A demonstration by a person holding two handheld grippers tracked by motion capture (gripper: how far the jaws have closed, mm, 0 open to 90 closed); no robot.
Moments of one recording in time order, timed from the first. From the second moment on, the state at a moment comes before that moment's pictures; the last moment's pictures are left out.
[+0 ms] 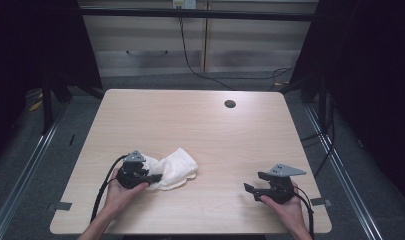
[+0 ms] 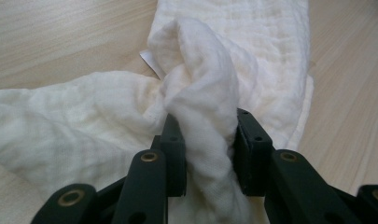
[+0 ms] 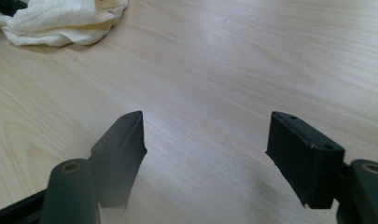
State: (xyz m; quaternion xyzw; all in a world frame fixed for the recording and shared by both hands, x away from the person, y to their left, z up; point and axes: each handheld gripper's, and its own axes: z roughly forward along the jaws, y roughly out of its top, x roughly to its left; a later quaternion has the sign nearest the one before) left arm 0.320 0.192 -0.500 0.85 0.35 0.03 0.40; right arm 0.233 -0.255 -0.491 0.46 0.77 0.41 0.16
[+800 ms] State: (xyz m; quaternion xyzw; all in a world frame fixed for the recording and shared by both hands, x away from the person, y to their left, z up) left arm 0.286 0.103 -0.500 0.87 0.27 -0.02 0.40; right arm 0.234 -0.248 -0.491 0.45 0.78 0.41 0.15
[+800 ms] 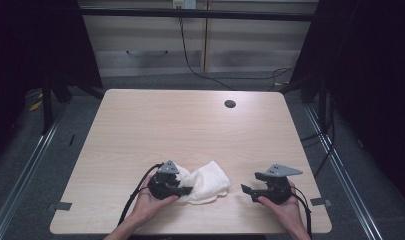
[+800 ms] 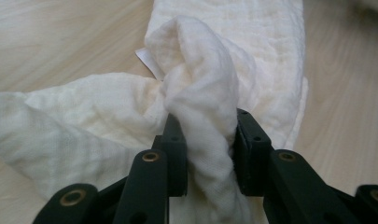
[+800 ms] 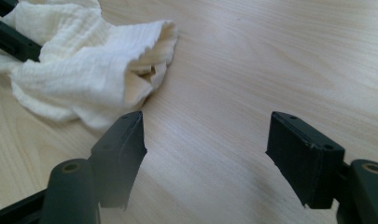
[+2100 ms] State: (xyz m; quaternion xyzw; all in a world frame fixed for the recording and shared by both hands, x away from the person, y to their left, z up) left arm 0.362 0.157 -0.487 0.84 0.36 0.00 0.41; right arm 0.229 -0.249 -0.490 0.44 0.78 0.42 0.14
